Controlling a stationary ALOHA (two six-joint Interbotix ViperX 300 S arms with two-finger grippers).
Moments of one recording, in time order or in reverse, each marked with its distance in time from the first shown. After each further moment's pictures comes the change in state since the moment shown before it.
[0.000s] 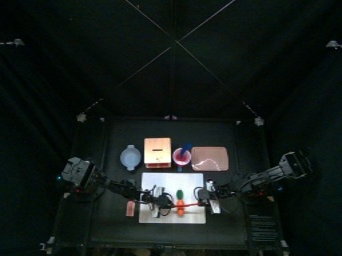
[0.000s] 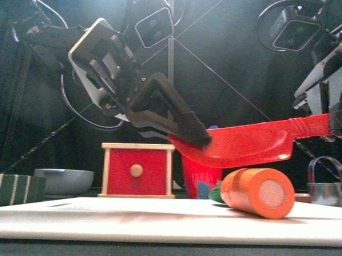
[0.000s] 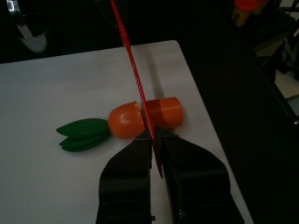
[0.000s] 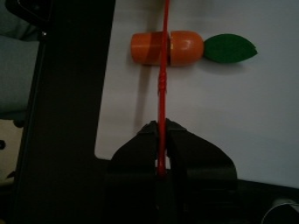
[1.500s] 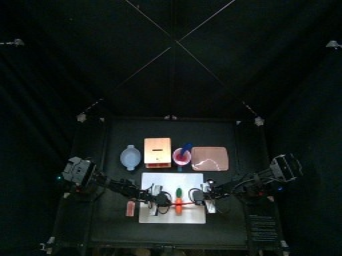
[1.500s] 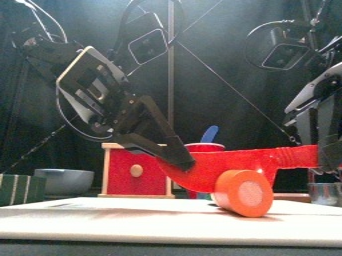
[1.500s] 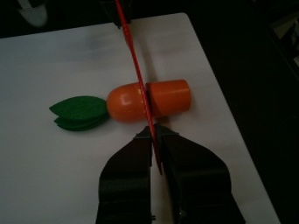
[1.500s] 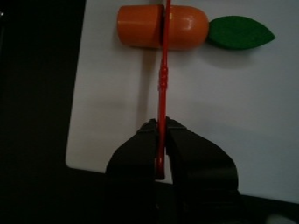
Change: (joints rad) left arm 0.031 0.005 0.052 0.003 0.038 0.003; right arm -0.029 0.152 -0.032 -0.066 -0.034 0.000
